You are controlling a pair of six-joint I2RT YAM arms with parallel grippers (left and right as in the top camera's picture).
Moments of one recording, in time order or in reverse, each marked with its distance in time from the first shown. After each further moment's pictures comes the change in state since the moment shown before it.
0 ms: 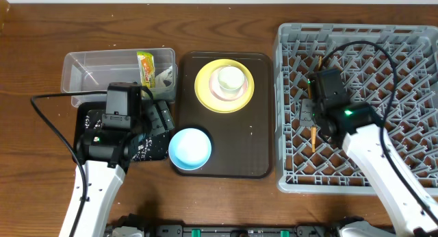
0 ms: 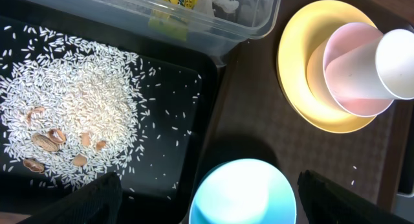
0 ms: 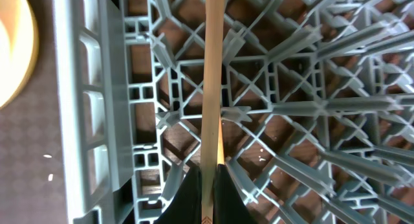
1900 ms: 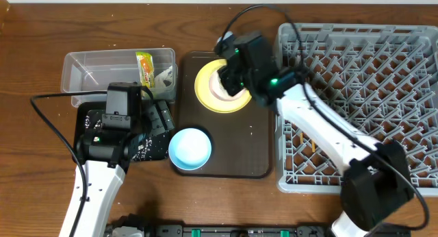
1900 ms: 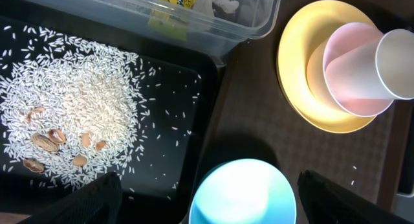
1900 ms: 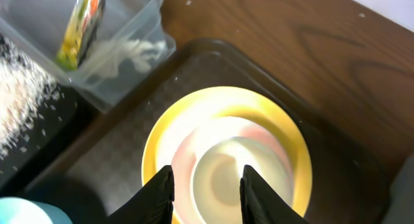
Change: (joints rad) left arm 0.000 0.000 0.000 0.000 0.000 0.000; right arm 0.287 0.438 0.393 0.421 -0.346 -0.418
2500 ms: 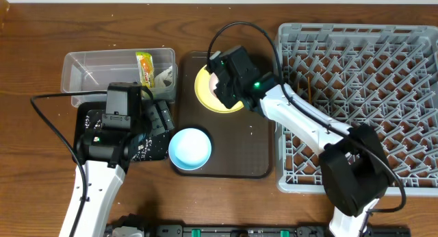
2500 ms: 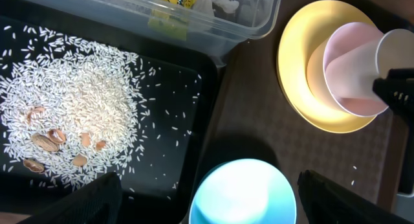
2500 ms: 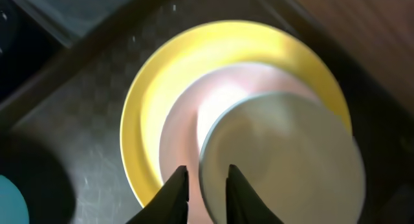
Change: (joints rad) left arm 0.000 0.000 0.000 0.000 0.000 0.000; right arm 0.037 0.119 -0.002 -0.064 0.066 -0.072
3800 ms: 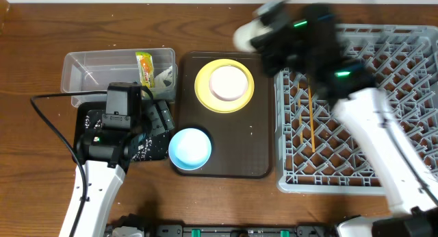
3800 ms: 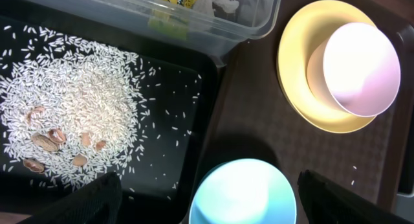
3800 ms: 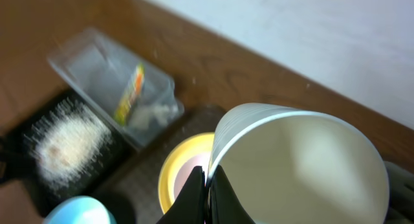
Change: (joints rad) left arm 0.000 0.000 0.000 0.000 0.000 0.000; right arm -0.316 -0.385 0.087 -0.073 -0.418 0.070
